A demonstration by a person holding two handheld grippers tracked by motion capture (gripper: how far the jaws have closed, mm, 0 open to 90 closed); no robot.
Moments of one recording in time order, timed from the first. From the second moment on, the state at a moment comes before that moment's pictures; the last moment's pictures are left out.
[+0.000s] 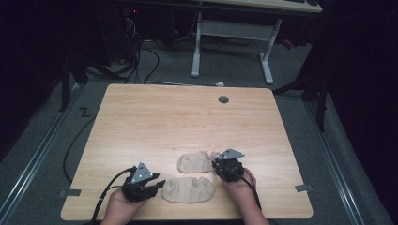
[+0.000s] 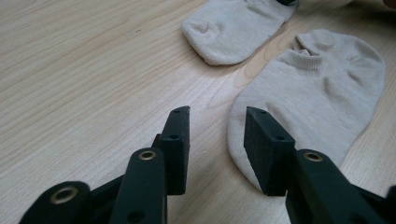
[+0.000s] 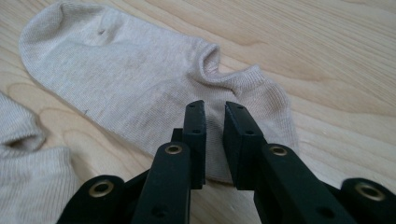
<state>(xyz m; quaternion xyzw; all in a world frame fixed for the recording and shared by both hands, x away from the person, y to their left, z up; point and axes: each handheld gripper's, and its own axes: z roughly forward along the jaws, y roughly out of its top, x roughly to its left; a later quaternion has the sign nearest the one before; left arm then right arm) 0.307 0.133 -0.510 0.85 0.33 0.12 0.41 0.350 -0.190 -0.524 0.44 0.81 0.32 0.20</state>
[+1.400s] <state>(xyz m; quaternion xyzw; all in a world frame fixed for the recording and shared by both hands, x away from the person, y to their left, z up) 0.374 0.067 -0.530 0.82 0.38 0.15 0.39 0.359 -0.208 -0.528 0.46 0.80 0.35 0.18</state>
